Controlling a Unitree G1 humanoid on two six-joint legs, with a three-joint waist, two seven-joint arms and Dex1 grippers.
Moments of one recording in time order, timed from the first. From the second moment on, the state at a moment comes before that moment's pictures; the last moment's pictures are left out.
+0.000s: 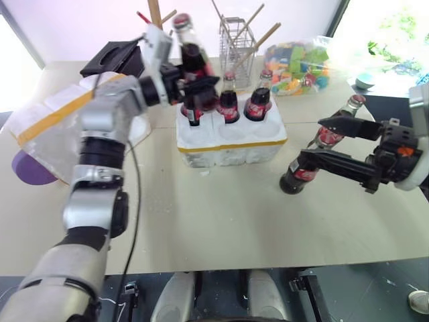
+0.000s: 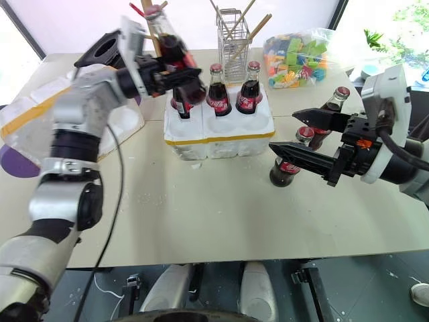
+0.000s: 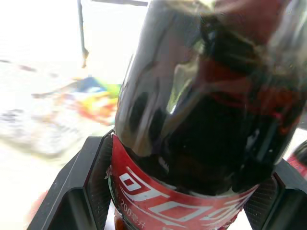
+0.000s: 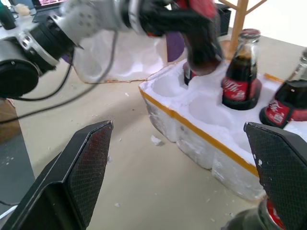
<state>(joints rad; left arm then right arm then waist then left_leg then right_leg) -1.11 0.44 0.08 0.52 -0.38 0.46 -1.00 -0.22 -1.14 -0.60 -0.57 1.40 0.96 0.53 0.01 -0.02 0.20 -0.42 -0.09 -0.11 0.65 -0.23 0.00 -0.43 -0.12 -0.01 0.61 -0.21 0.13</state>
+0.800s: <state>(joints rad) -0.95 0.53 0.02 0.33 -0.40 0.63 -1.08 -0.22 -1.11 -0.56 -0.55 1.37 0.95 0.53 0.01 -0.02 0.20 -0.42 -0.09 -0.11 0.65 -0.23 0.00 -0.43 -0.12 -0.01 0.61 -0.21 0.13</state>
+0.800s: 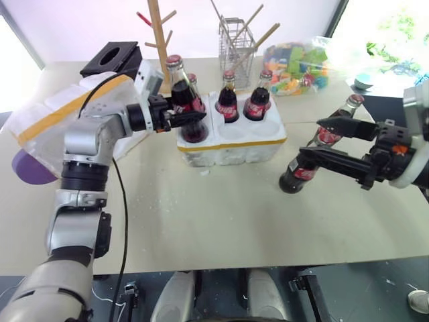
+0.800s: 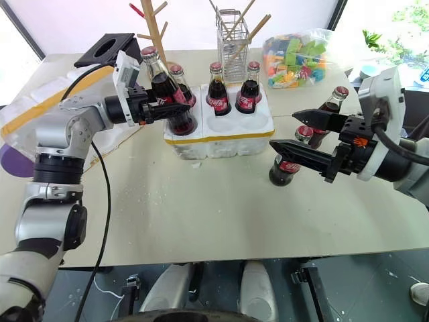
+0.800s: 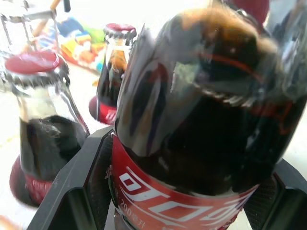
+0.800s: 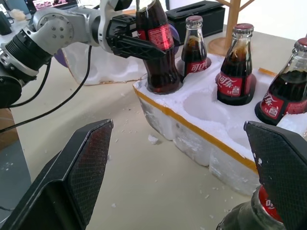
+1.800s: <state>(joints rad) -1.00 0.66 0.18 0.19 -0.69 0.81 -1.21 0.12 -1.08 -0.81 -0.59 1.24 0.98 0.67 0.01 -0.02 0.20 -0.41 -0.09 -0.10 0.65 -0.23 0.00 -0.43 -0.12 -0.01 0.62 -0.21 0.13</state>
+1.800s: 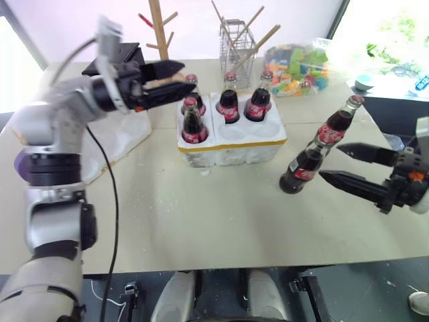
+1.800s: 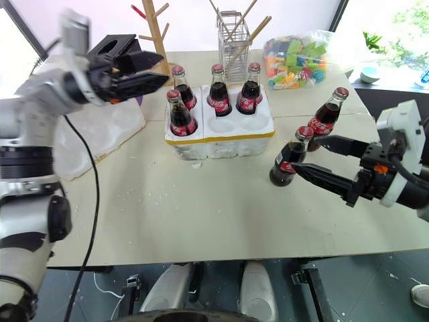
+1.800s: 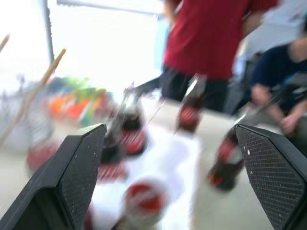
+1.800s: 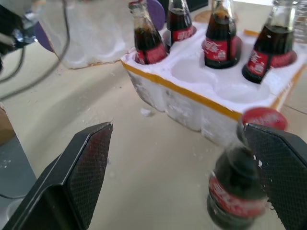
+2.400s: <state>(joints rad) -0.69 0.81 -0.02 -0.13 -0.66 0.75 -1.37 0.04 -0.64 -0.40 -0.44 0.79 0.72 0.45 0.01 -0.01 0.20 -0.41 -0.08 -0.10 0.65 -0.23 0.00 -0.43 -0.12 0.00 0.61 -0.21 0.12</state>
